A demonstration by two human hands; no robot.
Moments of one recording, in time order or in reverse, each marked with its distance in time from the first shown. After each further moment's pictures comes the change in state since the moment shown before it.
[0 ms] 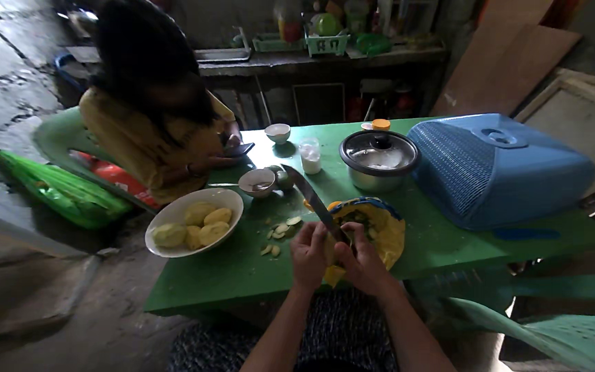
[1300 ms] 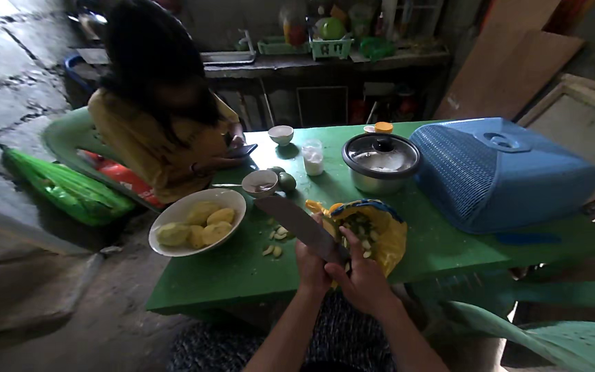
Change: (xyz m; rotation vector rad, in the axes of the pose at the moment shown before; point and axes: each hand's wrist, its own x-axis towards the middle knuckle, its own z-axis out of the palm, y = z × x) left_hand -0.004 0.005 0.017 -0.364 0.159 -0.174; right_hand -0.021 -0.006 0.010 -0.310 0.017 -0.011
